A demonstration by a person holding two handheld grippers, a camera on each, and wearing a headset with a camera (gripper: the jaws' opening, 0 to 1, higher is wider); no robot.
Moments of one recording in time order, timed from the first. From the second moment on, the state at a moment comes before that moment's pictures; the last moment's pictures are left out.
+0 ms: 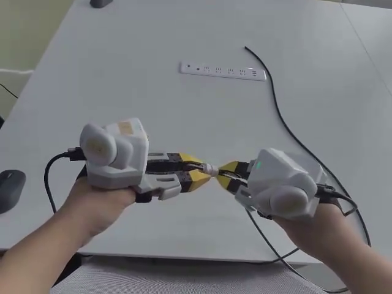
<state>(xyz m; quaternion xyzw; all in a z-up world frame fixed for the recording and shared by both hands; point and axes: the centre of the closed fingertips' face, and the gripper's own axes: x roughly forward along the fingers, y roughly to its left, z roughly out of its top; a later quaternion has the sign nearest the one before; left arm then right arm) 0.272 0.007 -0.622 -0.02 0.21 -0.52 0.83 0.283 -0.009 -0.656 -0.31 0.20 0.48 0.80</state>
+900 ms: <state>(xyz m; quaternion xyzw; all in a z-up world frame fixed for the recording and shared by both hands) 0.277 0.011 -0.616 -0.04 0.20 -0.51 0.83 0.288 -0.058 -0.697 -0.27 0.27 0.43 0.82</state>
